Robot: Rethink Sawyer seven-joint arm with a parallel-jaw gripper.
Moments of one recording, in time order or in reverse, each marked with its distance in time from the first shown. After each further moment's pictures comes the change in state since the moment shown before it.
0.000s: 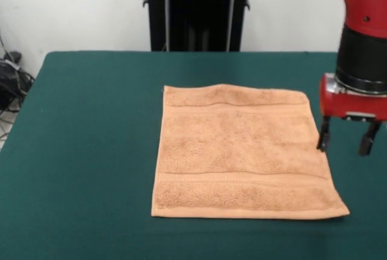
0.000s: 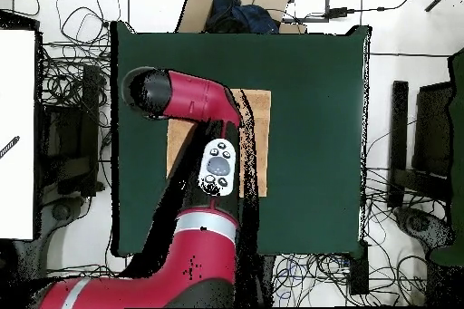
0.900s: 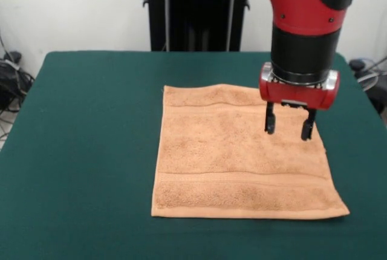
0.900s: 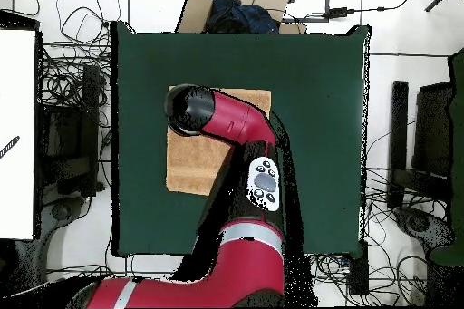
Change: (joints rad) arm -0.123 -0.060 0.055 0.186 0.000 -0.046 0.000
